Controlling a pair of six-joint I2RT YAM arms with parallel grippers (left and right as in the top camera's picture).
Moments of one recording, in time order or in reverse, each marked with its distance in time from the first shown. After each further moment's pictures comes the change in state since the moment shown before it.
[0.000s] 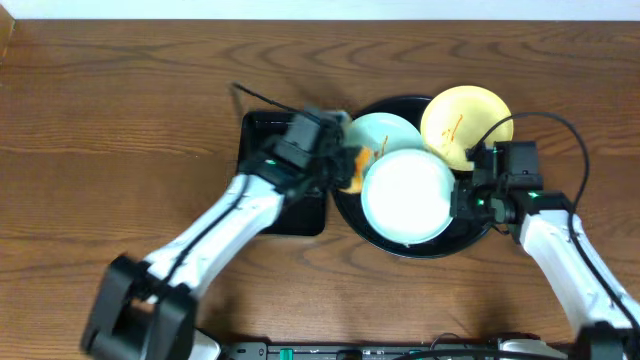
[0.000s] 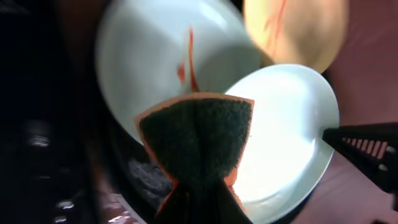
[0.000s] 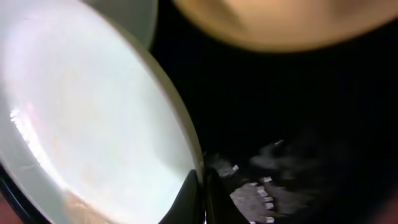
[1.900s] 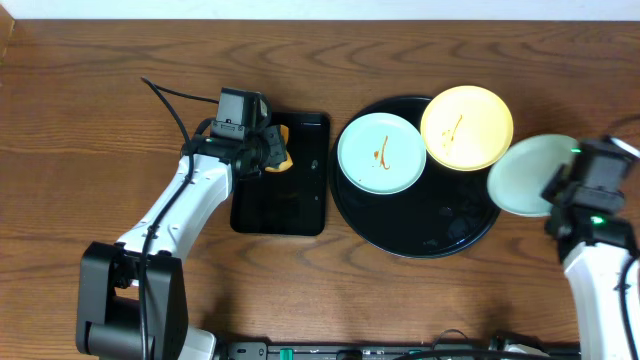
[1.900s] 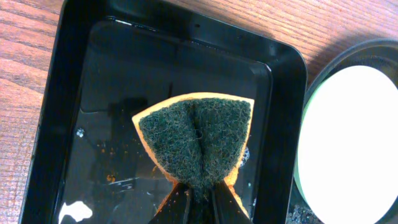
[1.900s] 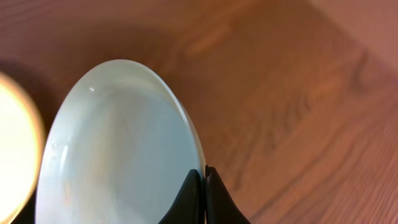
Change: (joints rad) left arm 0.287 0.072 -0.001 -0.070 -0.156 0.027; right arm -0.306 -0.179 0.021 0.060 0.619 0.184
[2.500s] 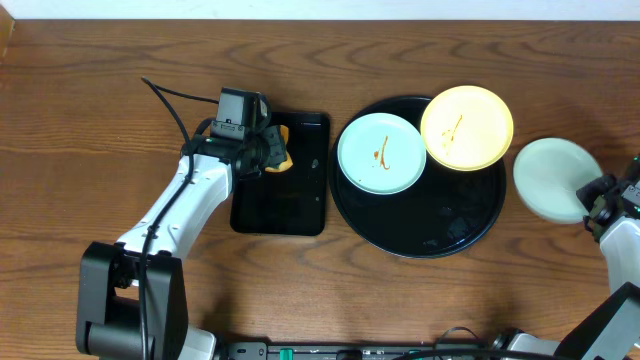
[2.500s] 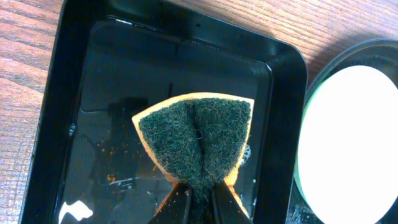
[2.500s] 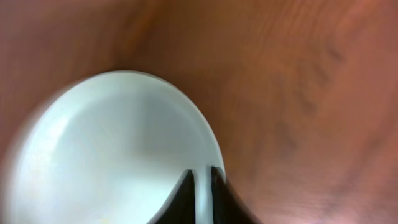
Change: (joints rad) left arm 0.000 0.000 0.000 -0.001 0.000 0.000; right arm -0.315 0.298 0.003 0.231 -0.288 0.161
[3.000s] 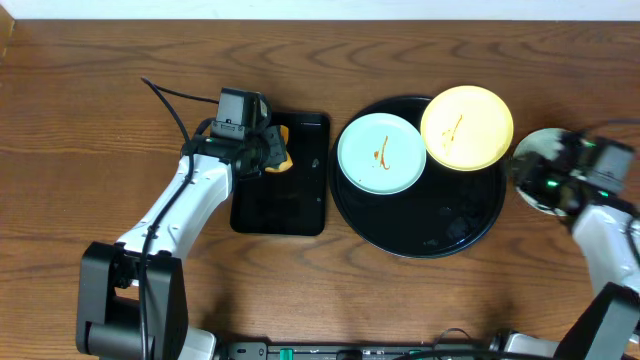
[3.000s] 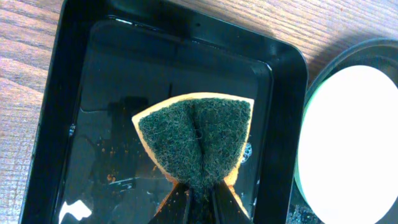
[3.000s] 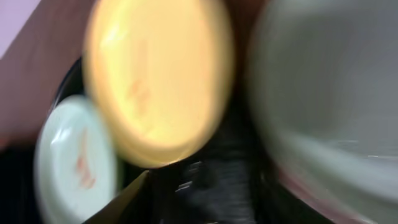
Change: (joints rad) left arm 0.000 0.000 0.000 0.000 0.000 0.000; right arm 0.243 0.001 0.004 -0.072 -0.625 -0.182
